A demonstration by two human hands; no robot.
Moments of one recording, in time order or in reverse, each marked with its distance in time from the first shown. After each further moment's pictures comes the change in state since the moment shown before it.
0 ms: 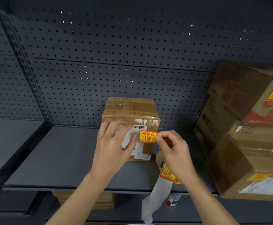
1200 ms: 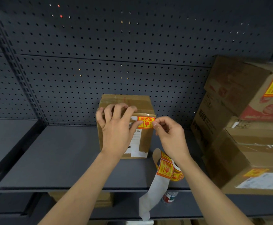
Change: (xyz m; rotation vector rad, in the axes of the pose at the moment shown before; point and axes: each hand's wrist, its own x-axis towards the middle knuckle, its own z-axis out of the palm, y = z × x) left_hand 0.037 -0.001 0.042 0.294 -0.029 -0.039; right_hand 0.035 0.006 0.000 -0.021 0.038 0.017
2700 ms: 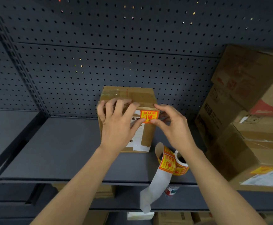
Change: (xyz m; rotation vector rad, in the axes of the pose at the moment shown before) left_hand -0.008 -0.010 0.010 0.059 0.081 0.113; right_hand 0.017 0.019 -0.005 -0.170 -0.126 -0.178
